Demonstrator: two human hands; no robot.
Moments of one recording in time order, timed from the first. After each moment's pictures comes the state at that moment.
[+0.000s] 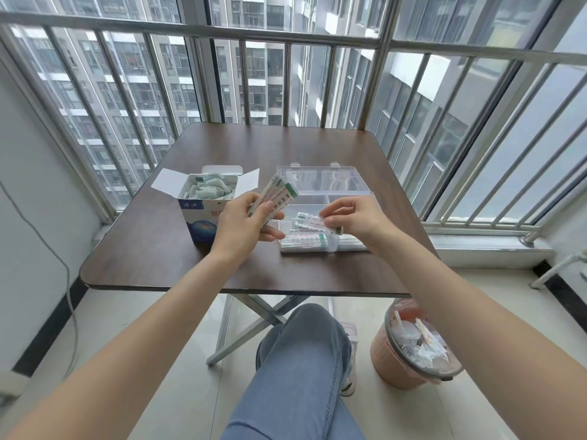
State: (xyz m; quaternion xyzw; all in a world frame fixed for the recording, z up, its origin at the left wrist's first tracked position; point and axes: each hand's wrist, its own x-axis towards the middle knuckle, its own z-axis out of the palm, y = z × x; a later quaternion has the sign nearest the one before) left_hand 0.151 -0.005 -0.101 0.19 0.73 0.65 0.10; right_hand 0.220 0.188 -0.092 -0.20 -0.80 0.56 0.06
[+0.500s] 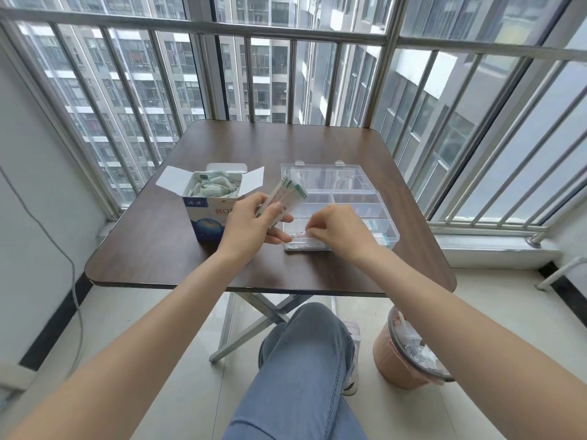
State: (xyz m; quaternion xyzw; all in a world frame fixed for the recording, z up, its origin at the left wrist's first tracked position) left_hand 0.156 -0.005 -0.100 0.21 0.72 0.65 0.13; right_hand 0.208 0.158 -0.106 -0.09 -0.97 0.22 0.07
